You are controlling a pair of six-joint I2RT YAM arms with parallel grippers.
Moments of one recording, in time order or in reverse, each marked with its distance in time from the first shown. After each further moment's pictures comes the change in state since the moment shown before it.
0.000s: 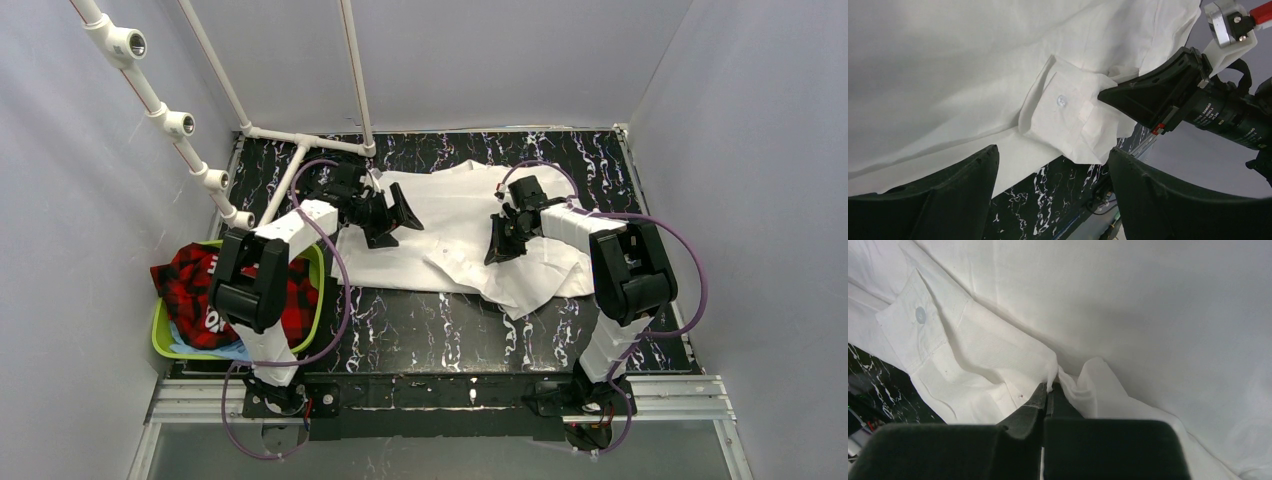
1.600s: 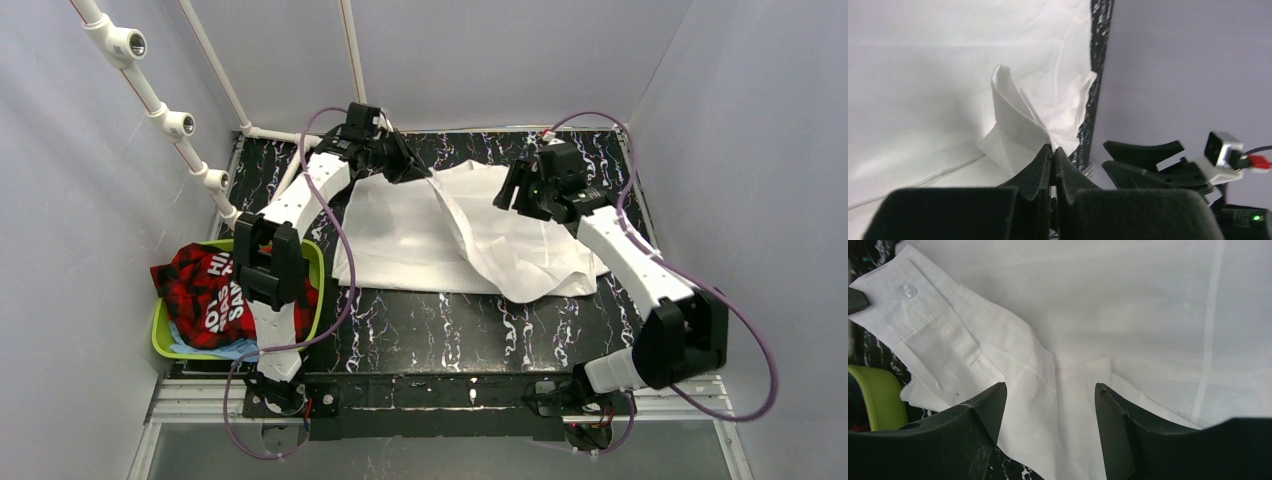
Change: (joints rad) left arm -0.022 0.190 0.586 -0.196 -0.021 -0.166; right arm 0.010 -0.390 0.101 -0.035 0.323 0.219
